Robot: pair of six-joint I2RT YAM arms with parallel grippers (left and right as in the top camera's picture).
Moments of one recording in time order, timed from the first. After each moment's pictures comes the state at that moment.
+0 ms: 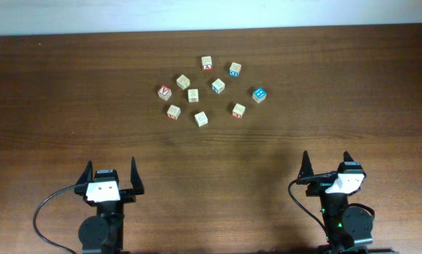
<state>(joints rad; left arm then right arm) 0.00 0.02 0.02 -0.07 -0.09 0.05 0.08 0.01 0.01 -0.07 0.11 0.07</state>
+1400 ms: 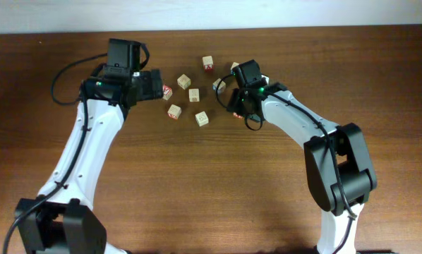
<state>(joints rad) -0.16 1.69 1.48 -0.74 -0.18 -0.23 0.39 2.08 1.47 -0.53 0.04 0.73</state>
